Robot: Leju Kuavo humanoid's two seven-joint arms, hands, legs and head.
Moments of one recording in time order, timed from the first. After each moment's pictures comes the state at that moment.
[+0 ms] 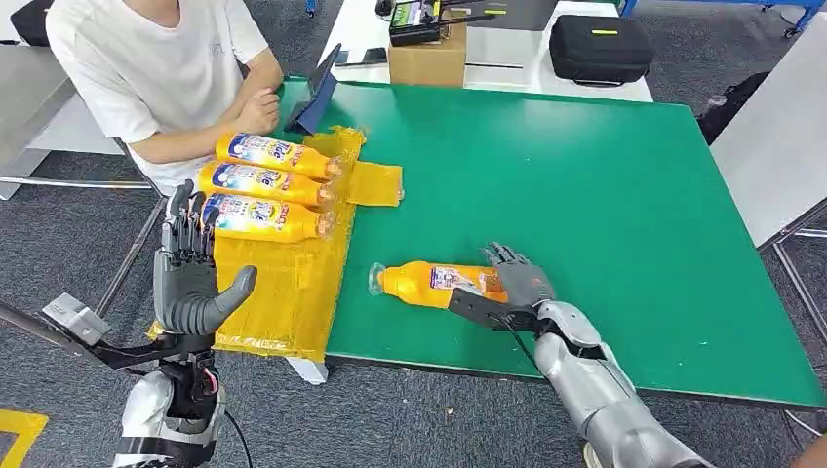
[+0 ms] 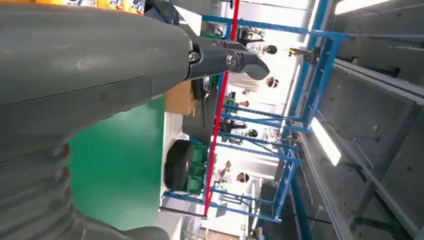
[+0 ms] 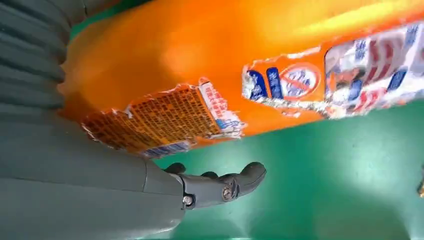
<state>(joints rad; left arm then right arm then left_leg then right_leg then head) -0.02 -0.15 0.01 -1.63 0.22 -0.18 -0.44 -0.59 0.00 0.49 -0.63 1.00 -0.06 -0.15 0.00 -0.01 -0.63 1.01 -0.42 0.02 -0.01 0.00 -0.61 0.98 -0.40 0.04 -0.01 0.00</state>
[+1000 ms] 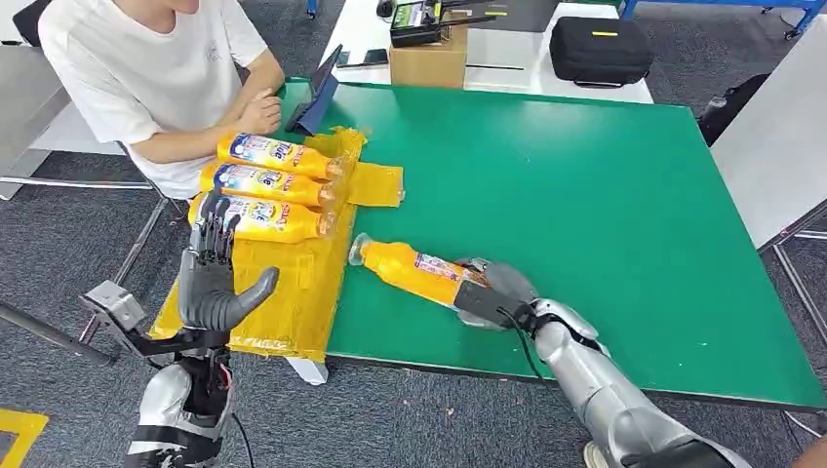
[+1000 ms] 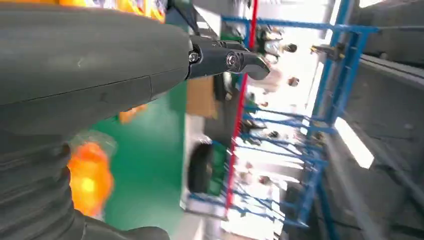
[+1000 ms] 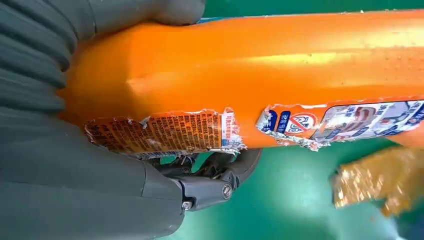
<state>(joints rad) -0.06 -0.14 -0.02 -1.52 0.11 -0.12 -0.45 -0.64 0.01 0.52 -0.49 0.66 0.05 -0.43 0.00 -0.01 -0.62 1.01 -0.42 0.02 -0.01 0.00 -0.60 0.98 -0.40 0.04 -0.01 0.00</state>
